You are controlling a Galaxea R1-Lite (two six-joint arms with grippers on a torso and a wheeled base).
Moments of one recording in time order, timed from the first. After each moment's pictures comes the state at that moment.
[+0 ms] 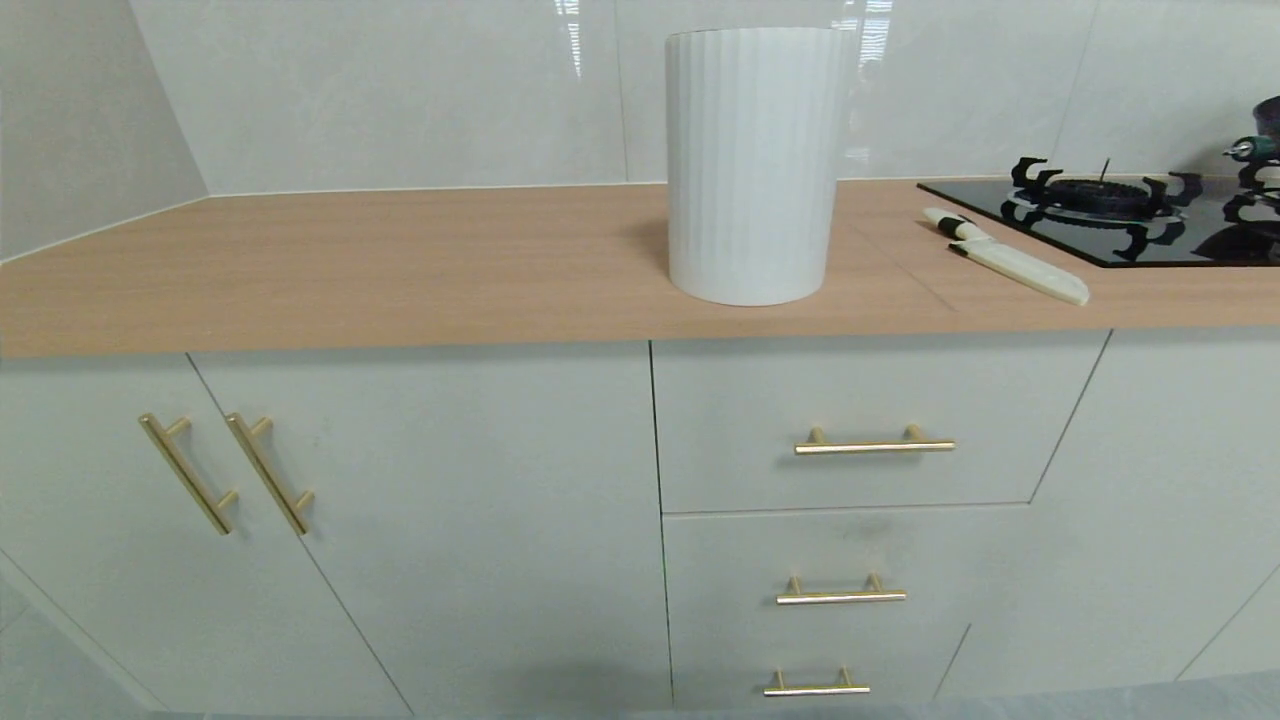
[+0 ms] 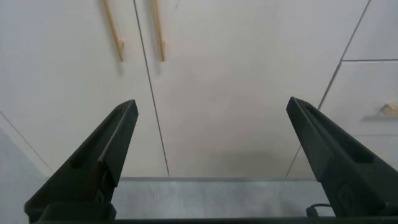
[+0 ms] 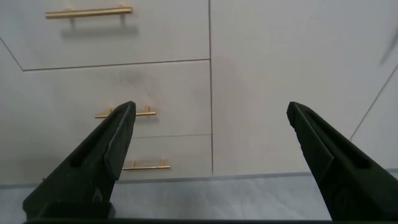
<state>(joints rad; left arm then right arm) 0.00 0.00 0.00 0.00 0.04 -0.01 0.00 0.00 0.00 0.00 0.00 0.03</state>
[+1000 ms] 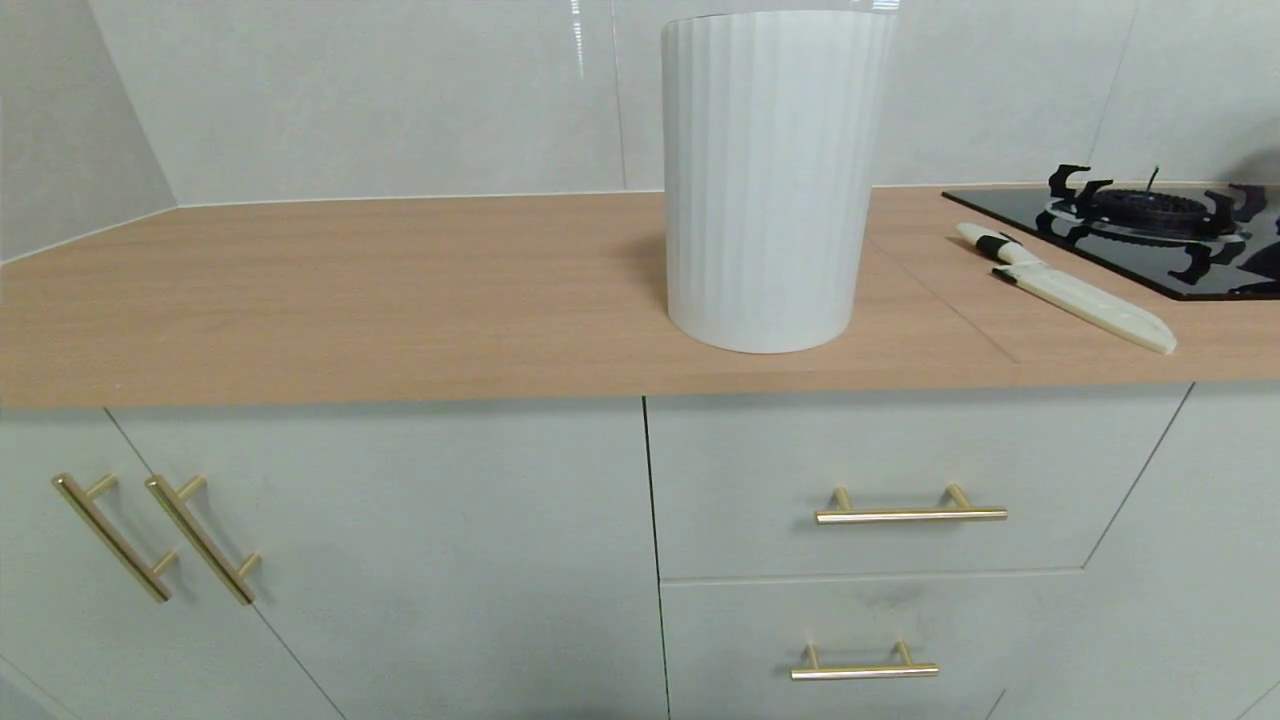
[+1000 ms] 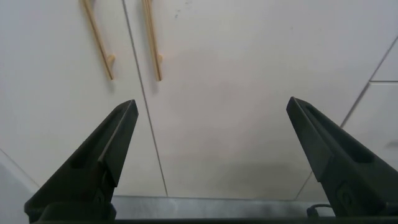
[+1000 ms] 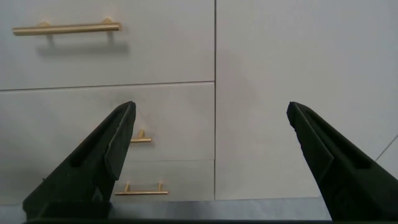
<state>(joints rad) 0.00 0.00 0.00 0.00 0.03 -0.01 0.00 0.00 0.00 0.00 0.00 0.03</state>
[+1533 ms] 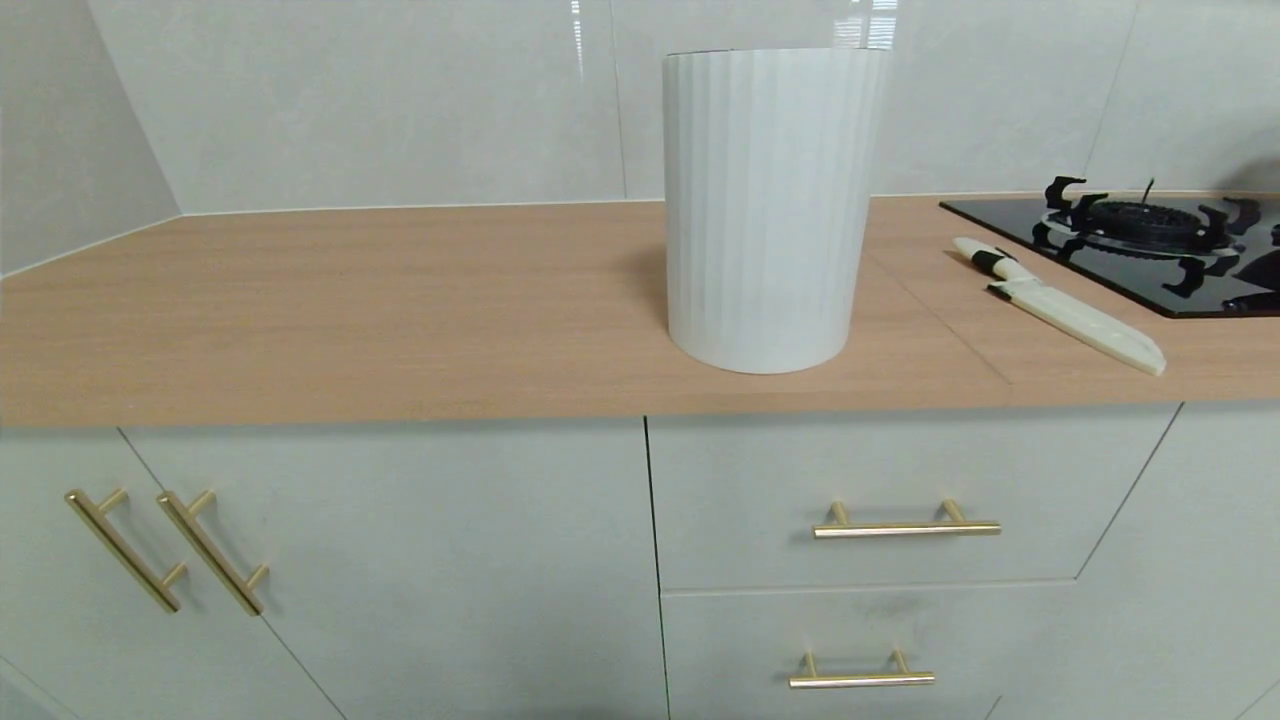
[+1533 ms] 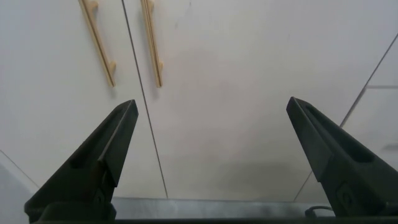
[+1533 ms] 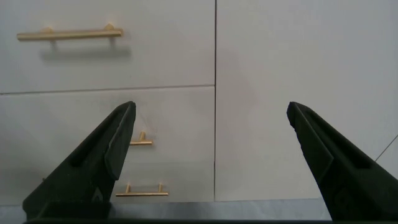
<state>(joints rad) 0.00 0.00 0.00 0.00 0.03 -0.01 0.00 0.00 0.00 0.00 0.00 0.03</state>
